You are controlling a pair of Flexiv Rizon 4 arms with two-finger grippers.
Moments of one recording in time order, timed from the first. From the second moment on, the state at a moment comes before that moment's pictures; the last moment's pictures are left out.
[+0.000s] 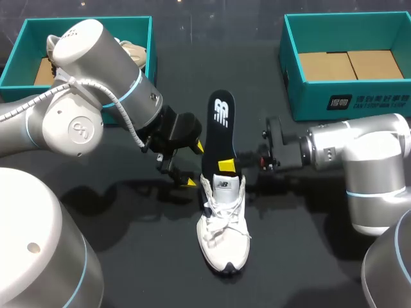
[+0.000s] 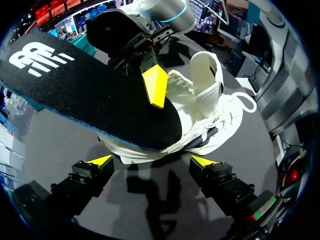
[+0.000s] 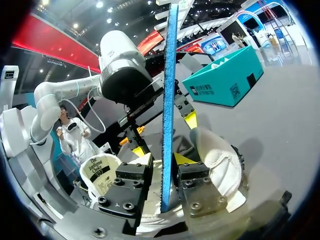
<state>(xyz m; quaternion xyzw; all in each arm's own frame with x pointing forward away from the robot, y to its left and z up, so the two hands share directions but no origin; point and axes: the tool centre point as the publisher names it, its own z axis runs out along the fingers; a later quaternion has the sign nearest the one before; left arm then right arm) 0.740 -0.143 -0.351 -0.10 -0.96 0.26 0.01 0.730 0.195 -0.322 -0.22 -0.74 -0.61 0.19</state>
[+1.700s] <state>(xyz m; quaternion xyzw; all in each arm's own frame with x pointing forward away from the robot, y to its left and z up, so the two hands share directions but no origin) 0.740 -0.143 -0.351 -0.10 -0.96 0.26 0.01 0.710 0.223 -0.339 -0.25 -0.73 -0.59 0.23</state>
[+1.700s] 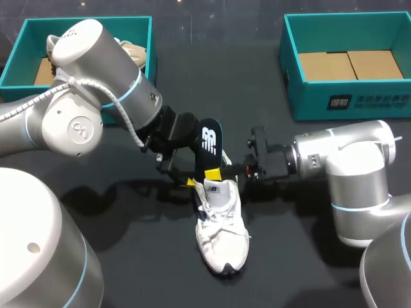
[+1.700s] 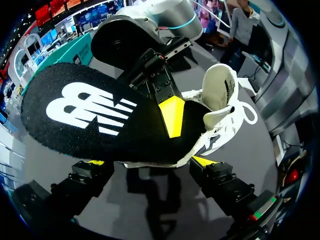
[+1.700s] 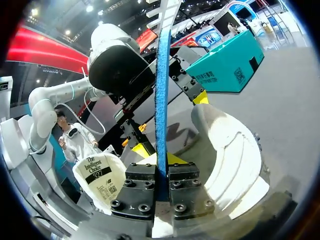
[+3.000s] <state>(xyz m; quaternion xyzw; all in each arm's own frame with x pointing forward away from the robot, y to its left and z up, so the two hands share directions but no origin) 0.740 -0.143 -0.351 -0.10 -0.96 0.26 0.01 0.724 0.201 -0.322 -0.23 -0.75 -0.58 0.23</state>
